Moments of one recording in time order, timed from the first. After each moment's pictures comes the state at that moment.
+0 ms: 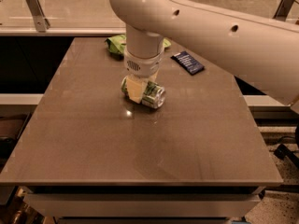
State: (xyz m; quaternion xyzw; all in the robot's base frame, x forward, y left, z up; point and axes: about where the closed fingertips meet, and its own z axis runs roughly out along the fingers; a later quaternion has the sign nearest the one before) arm 0.563 0.012 0.842 -0.48 0.87 -0.01 0.09
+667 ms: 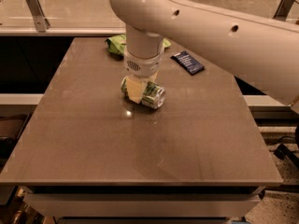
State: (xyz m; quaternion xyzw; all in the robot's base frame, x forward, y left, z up) arm 0.563 0.012 0.842 -0.48 0.87 -0.01 0.09
